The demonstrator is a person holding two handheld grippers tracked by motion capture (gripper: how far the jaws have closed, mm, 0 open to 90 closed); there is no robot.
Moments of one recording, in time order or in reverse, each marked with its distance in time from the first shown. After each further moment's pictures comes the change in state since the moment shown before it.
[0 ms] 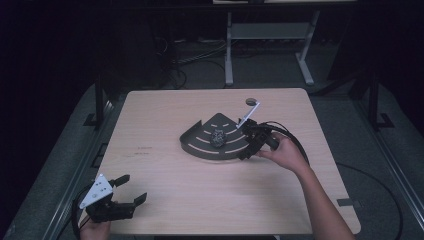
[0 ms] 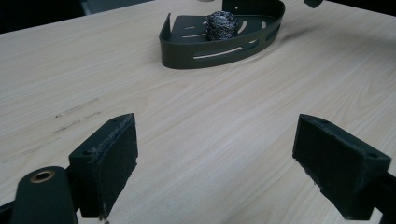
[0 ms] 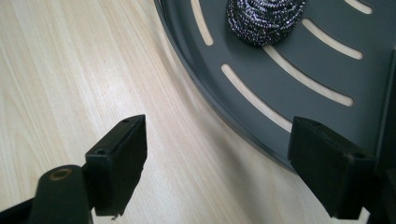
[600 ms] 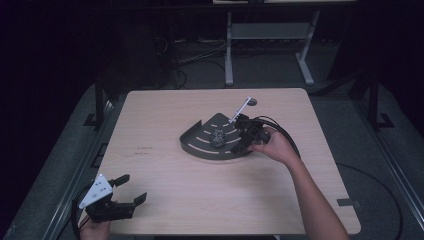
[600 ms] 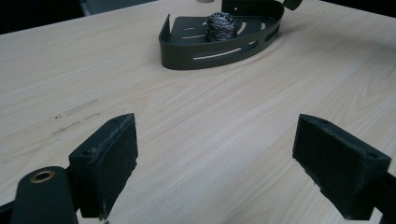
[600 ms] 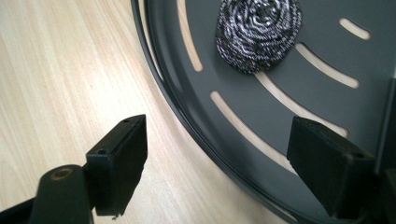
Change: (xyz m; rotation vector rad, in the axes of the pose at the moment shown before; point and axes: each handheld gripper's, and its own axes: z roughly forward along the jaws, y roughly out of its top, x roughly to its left) left arm 0.001 0.000 -0.001 -0.006 -0.001 -0.004; right arm -0.013 0.023 0.014 0.013 0.016 0.012
